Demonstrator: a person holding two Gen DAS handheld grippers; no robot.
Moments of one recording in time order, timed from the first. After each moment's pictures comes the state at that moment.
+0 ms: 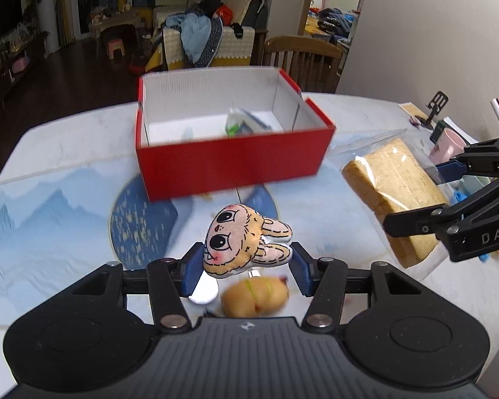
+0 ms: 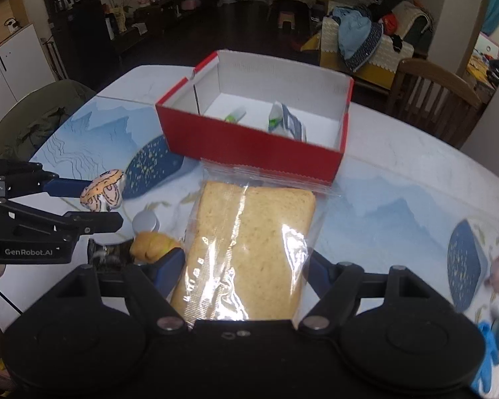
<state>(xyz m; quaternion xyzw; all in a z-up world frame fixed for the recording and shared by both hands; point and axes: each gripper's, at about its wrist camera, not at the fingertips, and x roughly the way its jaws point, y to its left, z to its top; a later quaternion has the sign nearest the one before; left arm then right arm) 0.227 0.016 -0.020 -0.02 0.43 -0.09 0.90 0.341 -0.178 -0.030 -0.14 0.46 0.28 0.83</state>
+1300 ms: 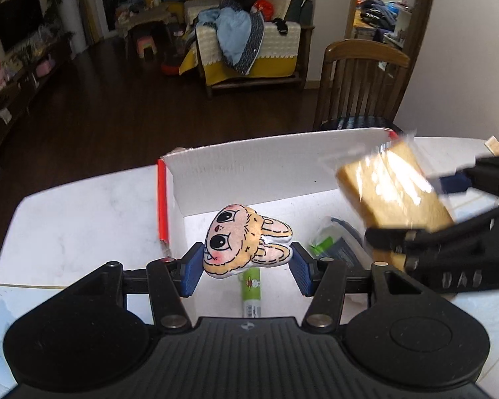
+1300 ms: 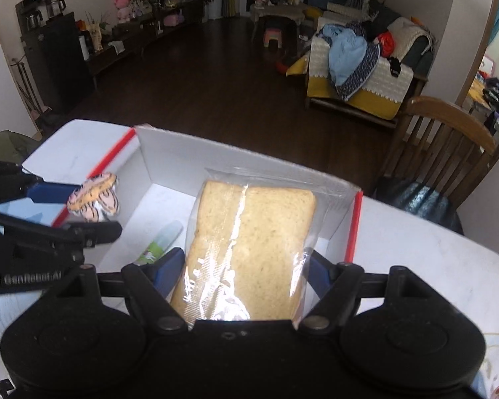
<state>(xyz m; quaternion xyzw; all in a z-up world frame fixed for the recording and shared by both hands) 0.476 0.048 -0.044 0.00 0.45 -0.02 0.89 0.557 -0.102 -0.080 -0.13 0.44 0.26 0.85</state>
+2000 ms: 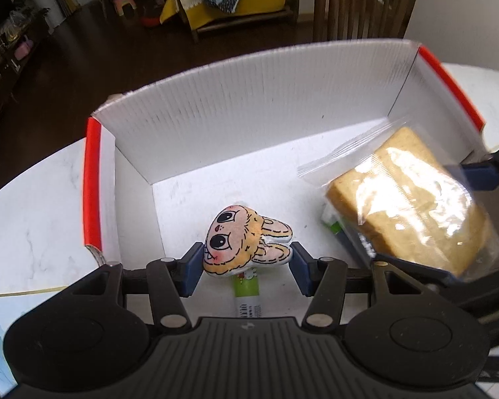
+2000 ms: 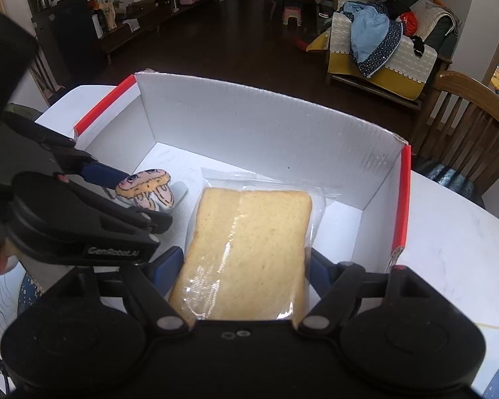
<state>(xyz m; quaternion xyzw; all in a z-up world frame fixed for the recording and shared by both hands) 0.524 0.027 -0.106 0.06 0.55 -0.03 0.83 0.564 -0.096 -0.120 -0.15 0.47 0.29 0.82</state>
